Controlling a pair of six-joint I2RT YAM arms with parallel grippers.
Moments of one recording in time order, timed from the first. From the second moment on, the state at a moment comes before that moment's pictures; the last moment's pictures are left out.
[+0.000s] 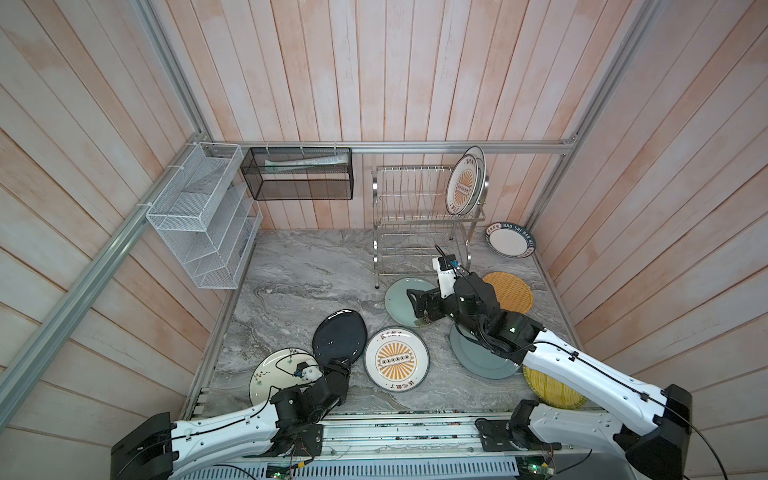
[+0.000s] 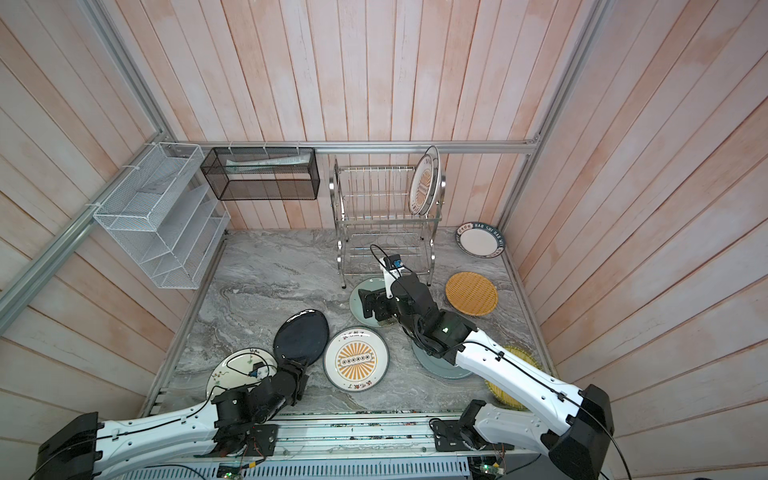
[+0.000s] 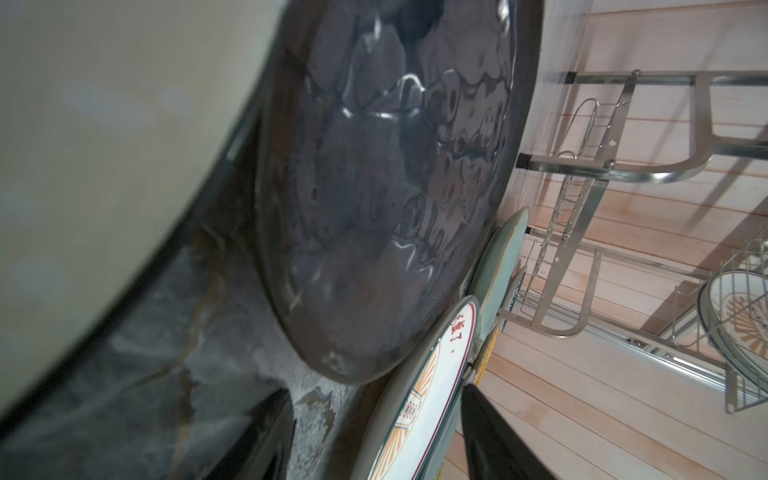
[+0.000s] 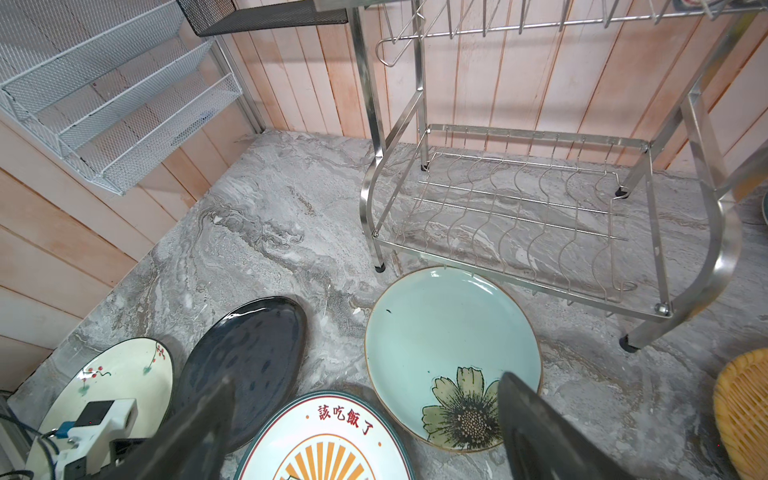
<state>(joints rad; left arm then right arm) -1.10 0.75 0.08 -0.06 -0.52 -2.07 0.86 1.12 0.98 -0.28 0.24 0.35</state>
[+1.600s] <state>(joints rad) -0.91 0.93 0.03 0.22 -0.73 -1.99 0.87 1.12 0.90 -0.22 0.11 0.42</state>
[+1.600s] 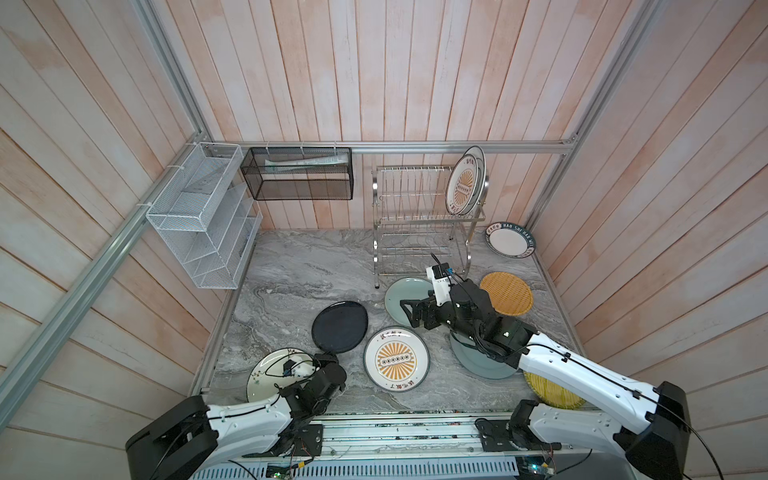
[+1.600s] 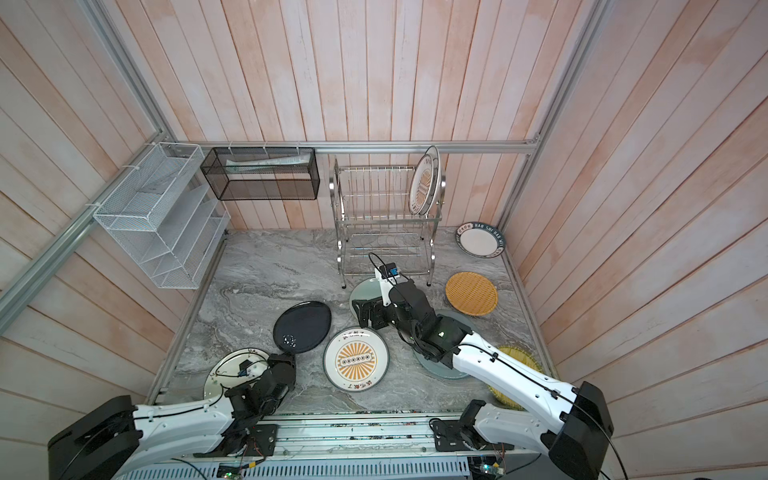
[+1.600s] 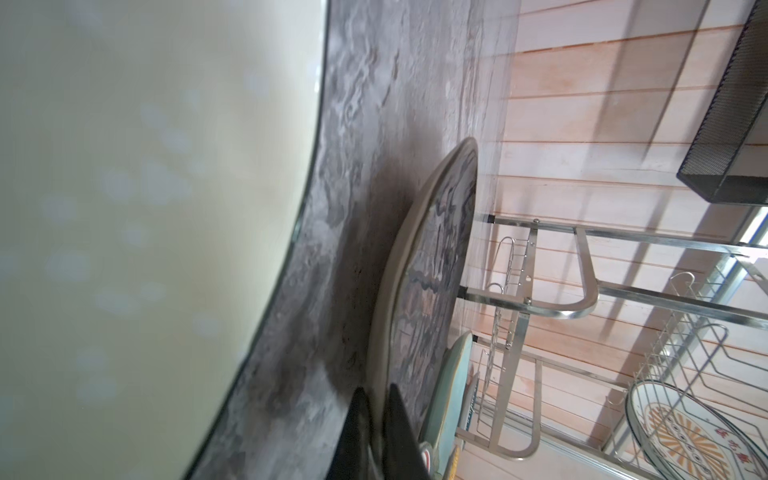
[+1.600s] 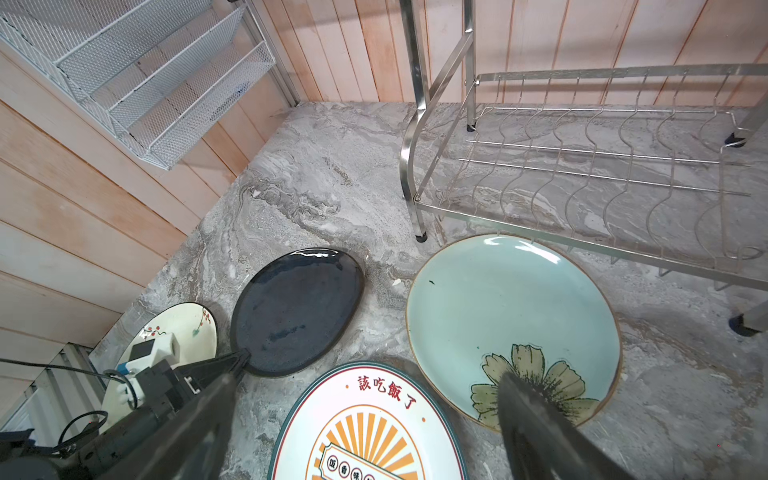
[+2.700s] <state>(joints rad) -0.43 0.71 0.01 0.36 -0.07 -1.38 0.68 1.20 0.85 -0.10 -0.19 0.46</state>
